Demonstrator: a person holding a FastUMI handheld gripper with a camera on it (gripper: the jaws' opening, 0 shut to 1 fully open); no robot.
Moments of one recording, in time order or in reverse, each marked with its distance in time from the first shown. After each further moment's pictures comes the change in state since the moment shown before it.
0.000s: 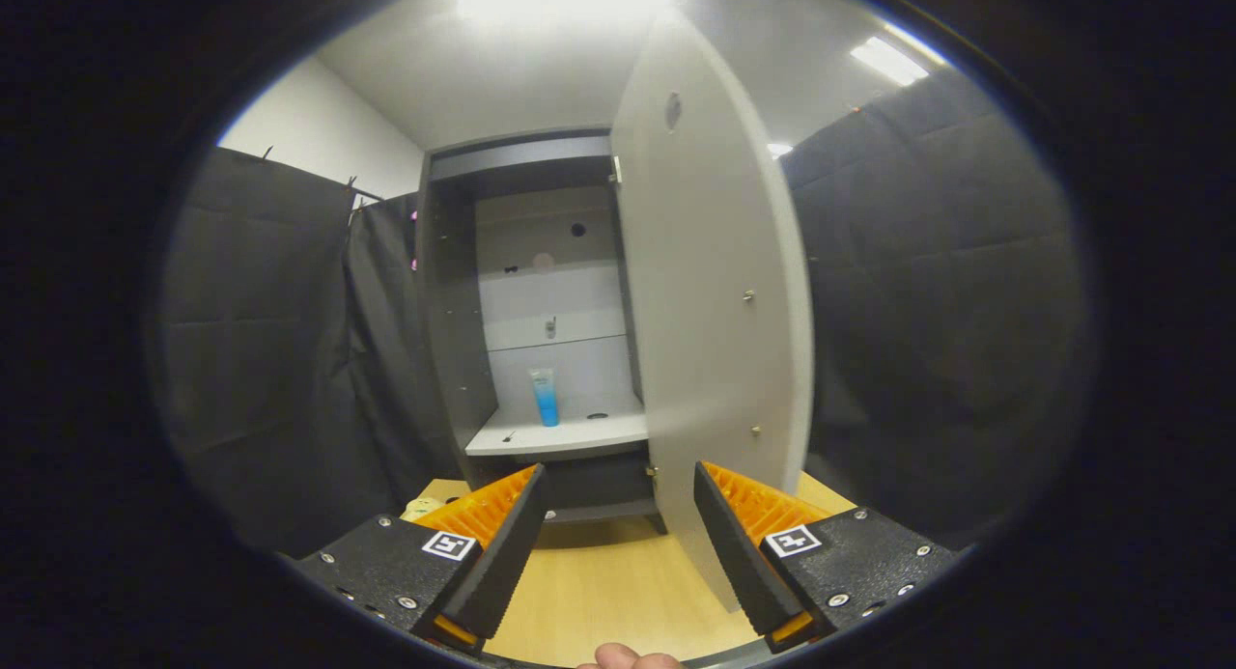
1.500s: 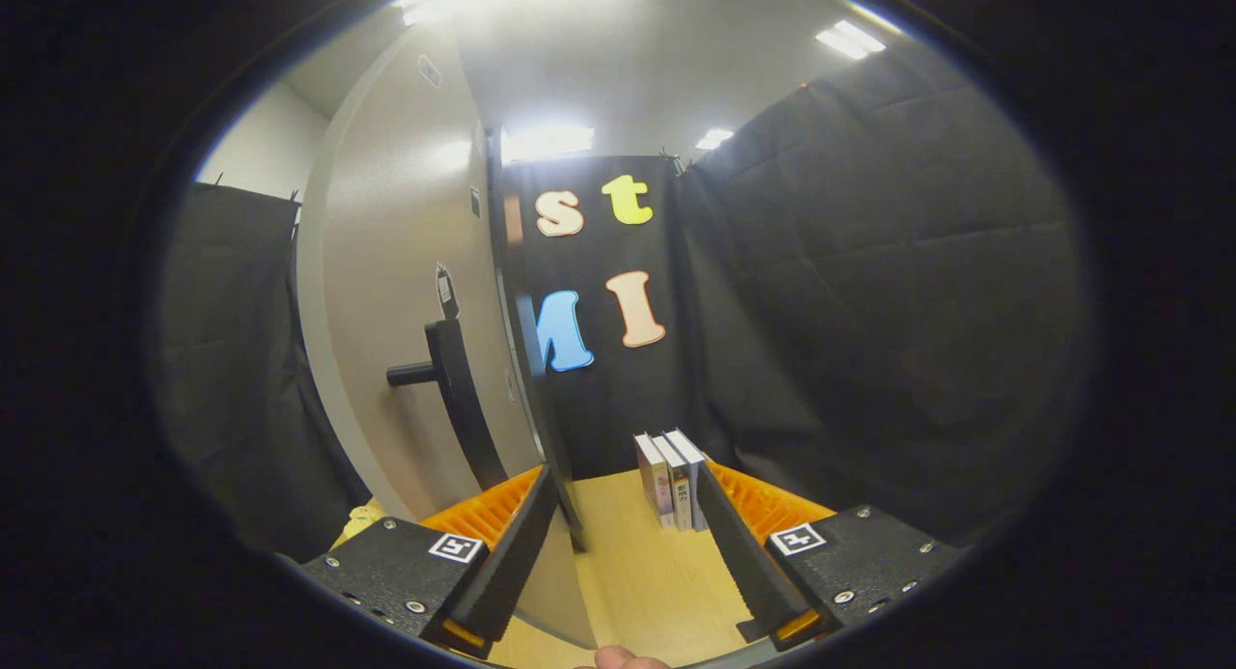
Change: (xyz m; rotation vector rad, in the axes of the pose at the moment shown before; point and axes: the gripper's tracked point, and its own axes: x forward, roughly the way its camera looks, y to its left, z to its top) arm 0.057 -0.142 0.032 0.011 0.039 -0.026
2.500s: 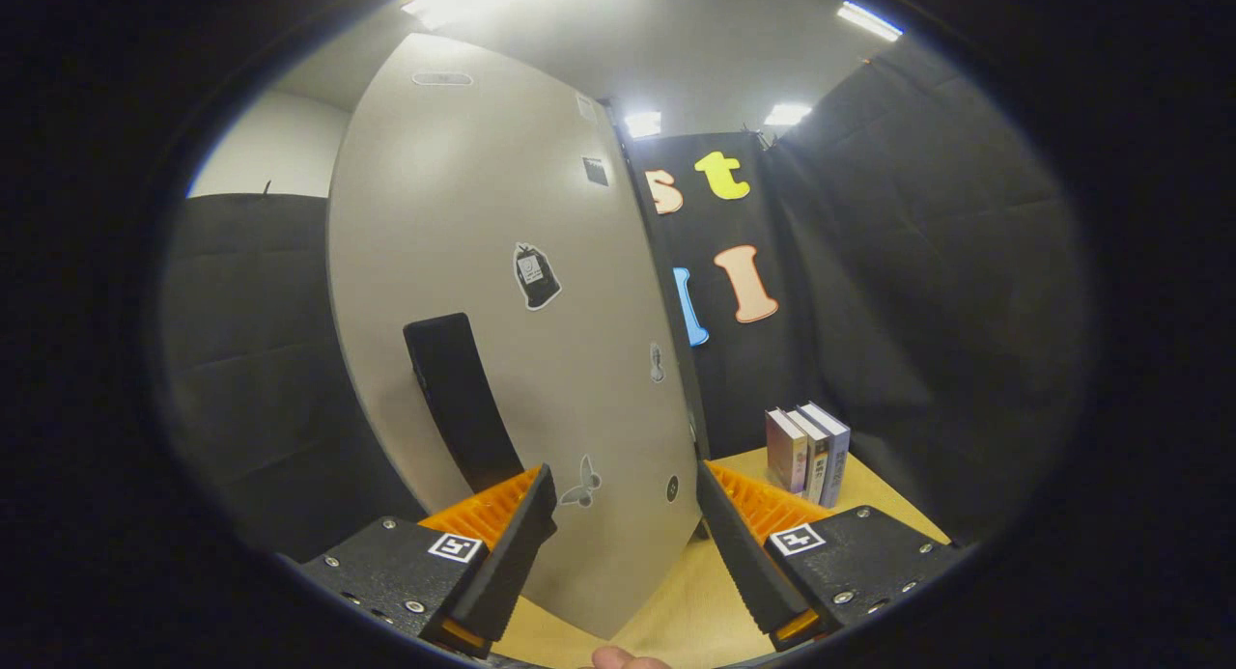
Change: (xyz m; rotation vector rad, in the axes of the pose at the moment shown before) arm 0.004 0.155 -0.020 0.061 0.064 0.267
